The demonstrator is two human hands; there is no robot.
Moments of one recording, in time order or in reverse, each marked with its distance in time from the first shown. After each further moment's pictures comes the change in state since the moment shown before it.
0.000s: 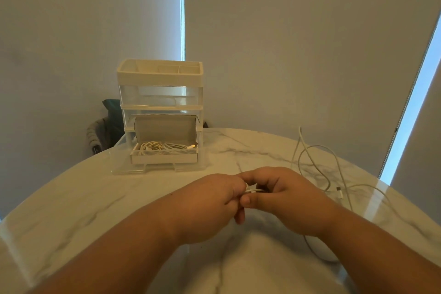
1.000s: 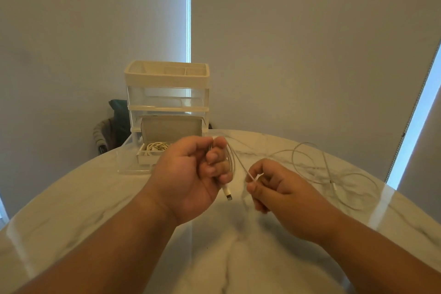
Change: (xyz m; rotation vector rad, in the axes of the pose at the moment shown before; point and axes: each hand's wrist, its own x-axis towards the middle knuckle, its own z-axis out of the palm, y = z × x) left_hand 0.000 -0.005 -0.021 -1.749 0.287 0.038; right_hand 0.003 0.001 0.009 -0.138 0.157 0.081
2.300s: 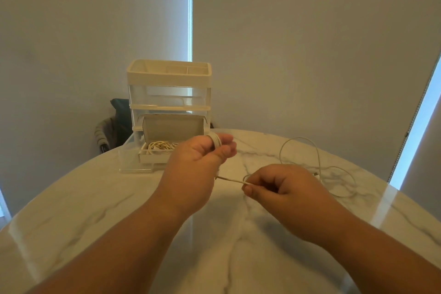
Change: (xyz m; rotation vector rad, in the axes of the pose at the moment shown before) left_hand 0.006 -0.012 -0.015 0.885 0.248 0.365; right_hand -0.006 -0.026 -0.002 -0.305 0.083 0.014
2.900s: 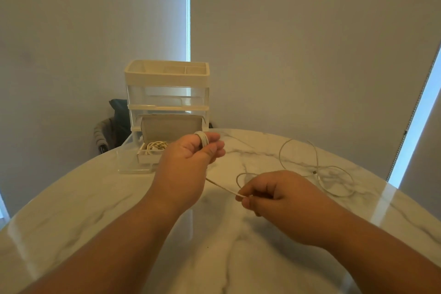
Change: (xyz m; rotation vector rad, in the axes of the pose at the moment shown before) left_hand 0.006 -0.009 -0.005 0.013 0.101 0.019; right_hand -0.001 0.002 0.000 -0.034 -0.150 0.023
